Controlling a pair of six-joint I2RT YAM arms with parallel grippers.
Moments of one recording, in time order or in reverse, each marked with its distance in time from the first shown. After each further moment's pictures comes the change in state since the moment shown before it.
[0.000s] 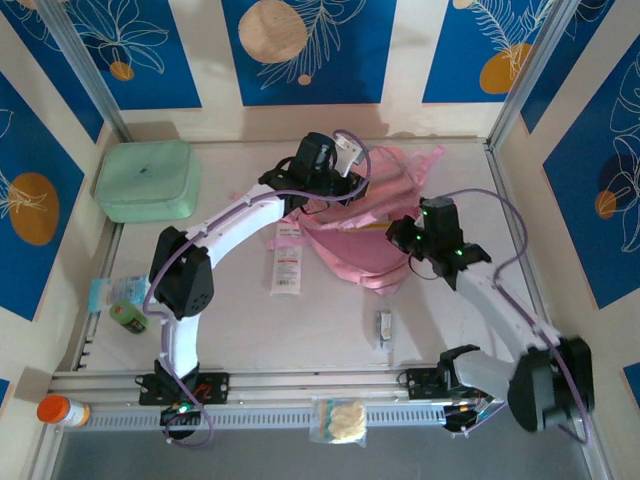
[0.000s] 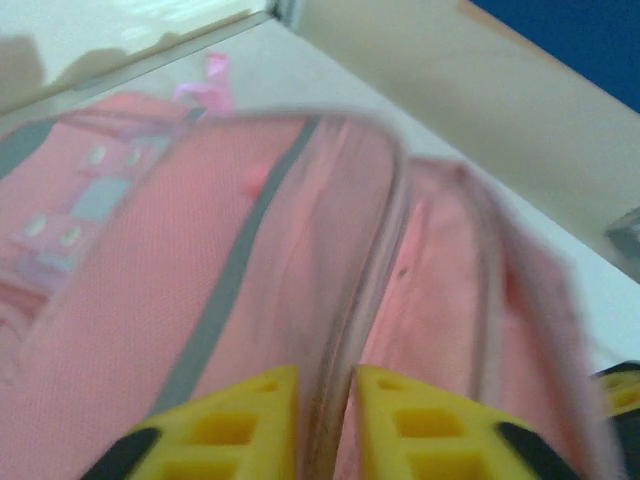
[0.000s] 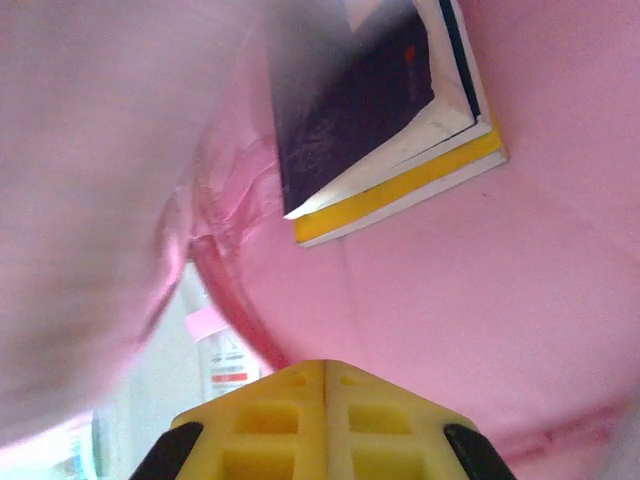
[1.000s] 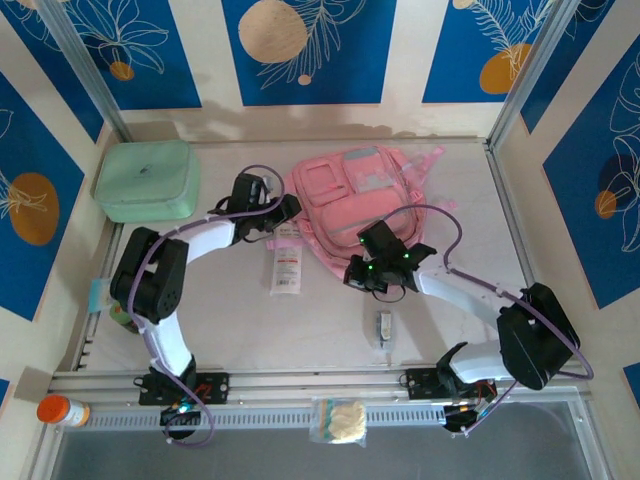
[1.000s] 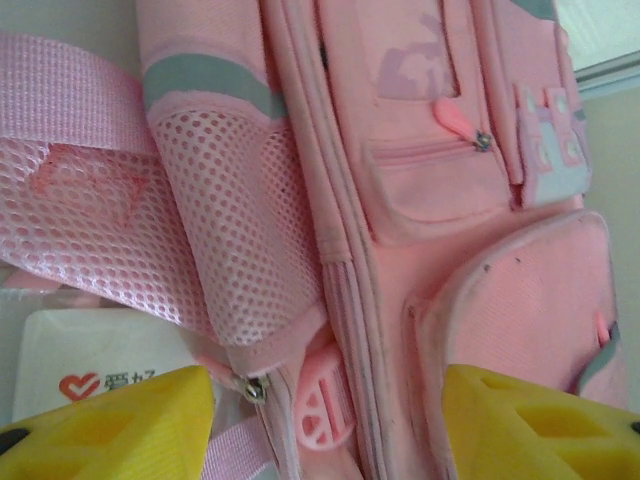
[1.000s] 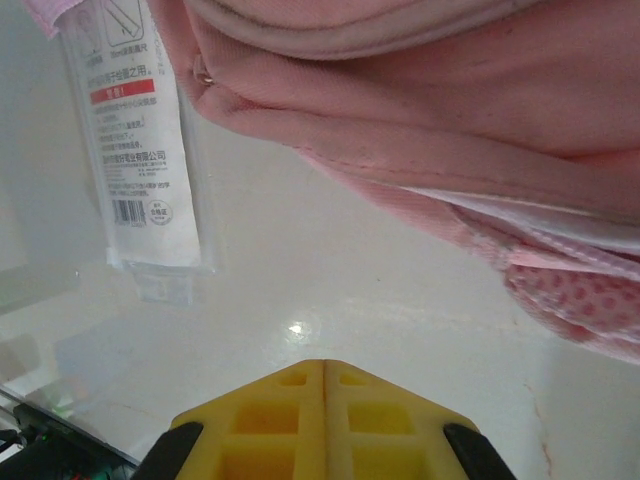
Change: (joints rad) left arm 0.324 -0.134 -0.674 0.370 -0.003 -0.686; right arm 0.397 0.288 0.049 -0.146 -0.024 0.059
